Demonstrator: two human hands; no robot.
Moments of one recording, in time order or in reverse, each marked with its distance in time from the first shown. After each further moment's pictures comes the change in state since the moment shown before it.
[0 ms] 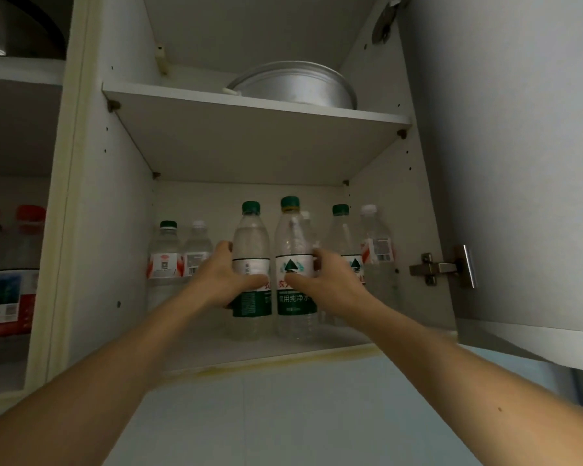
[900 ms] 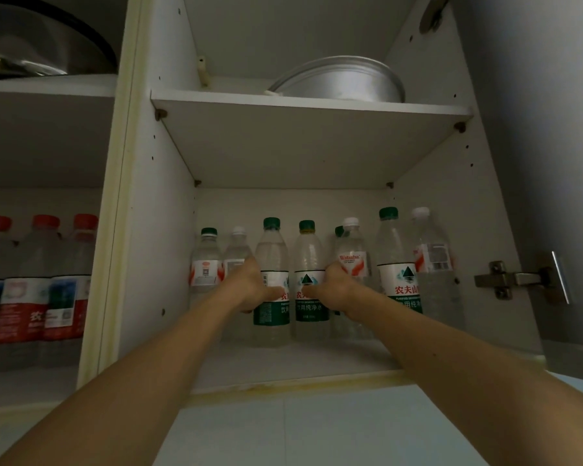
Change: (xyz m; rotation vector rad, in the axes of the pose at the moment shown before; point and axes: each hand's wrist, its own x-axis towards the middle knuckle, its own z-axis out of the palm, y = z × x) left_hand 0.038 -0.030 -0.019 0.239 -0.039 -0.108; right_hand 0.080 0.016 0.059 -0.067 -0.128 0.258
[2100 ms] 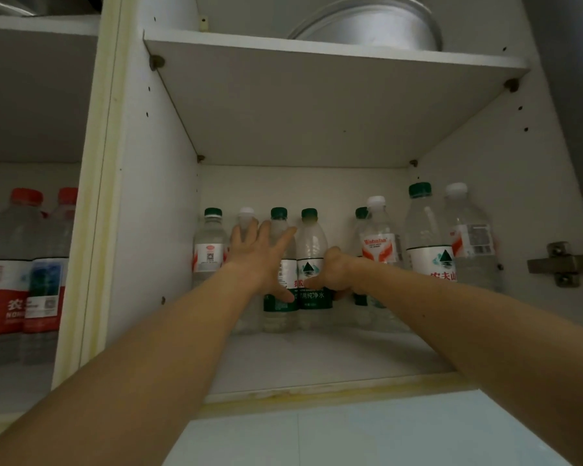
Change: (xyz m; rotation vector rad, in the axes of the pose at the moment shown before) left_hand 0.071 -0.032 0.008 1.029 0.202 0.291; right_hand 0.053 -0.012 0.023 -0.316 -0.077 0.064
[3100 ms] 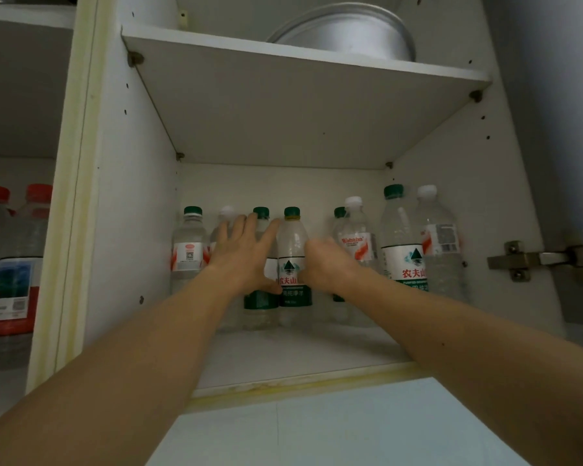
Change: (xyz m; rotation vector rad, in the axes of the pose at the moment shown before) left_hand -0.006 0.003 0.000 -0.087 0.166 0.047; right_hand -0.036 -0.002 -0.005 -0.435 0.274 -0.277
